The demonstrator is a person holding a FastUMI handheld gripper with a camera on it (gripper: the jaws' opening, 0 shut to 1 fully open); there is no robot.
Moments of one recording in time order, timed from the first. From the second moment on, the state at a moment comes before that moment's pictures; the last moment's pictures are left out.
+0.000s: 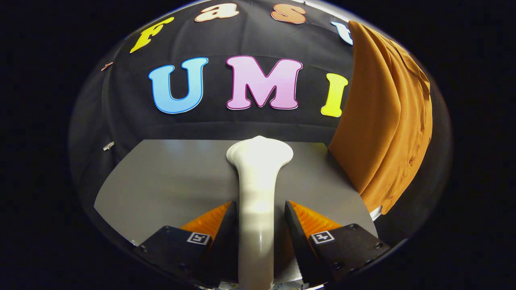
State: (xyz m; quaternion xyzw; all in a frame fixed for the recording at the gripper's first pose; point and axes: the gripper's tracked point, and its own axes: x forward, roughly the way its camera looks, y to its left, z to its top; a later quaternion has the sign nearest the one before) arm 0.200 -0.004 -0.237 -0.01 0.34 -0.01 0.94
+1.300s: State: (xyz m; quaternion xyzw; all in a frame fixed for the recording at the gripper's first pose) arm 0.124 0.013 -0.140 0.01 0.21 -0.01 0.98
